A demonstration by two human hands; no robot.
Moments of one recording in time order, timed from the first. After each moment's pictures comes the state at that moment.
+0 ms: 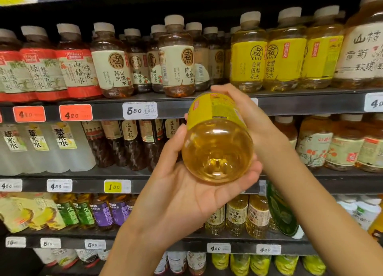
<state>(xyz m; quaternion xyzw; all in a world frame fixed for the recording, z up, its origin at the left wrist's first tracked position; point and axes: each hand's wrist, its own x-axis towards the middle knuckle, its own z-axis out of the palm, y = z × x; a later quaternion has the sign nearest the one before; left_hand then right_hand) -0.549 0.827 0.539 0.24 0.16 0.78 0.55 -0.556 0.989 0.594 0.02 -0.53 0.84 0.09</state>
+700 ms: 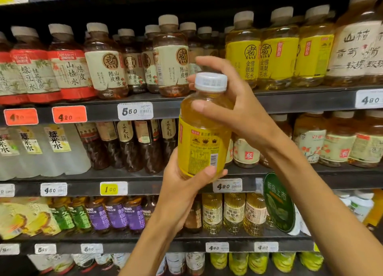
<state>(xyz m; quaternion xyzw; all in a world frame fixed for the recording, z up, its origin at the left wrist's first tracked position) -0.586 0.858 0.482 0.34 0.45 0.81 0.18 -0.540 0.990 0.593 0.20 -0.77 0.51 0.32</state>
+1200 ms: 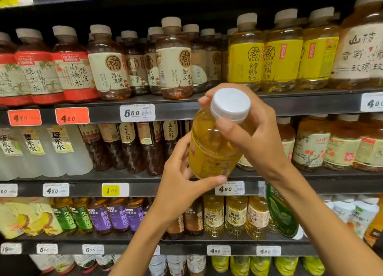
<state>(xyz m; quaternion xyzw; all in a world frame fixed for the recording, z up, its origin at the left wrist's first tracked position) -0.607 0.855 0.486 0.45 0.58 0.68 0.03 -0.524 0.979 0.567 0.23 -0.72 0.51 0.41</state>
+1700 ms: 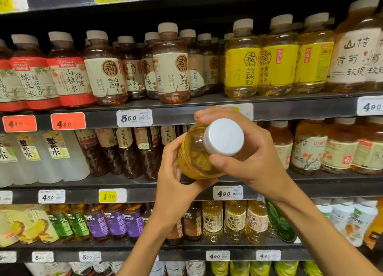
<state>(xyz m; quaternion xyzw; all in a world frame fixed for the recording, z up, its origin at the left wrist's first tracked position) -0.611 0.863 0.479 0.43 0.55 0.71 -0.07 -0.518 0.984 0.550 0.29 -0.73 0.49 0.38</state>
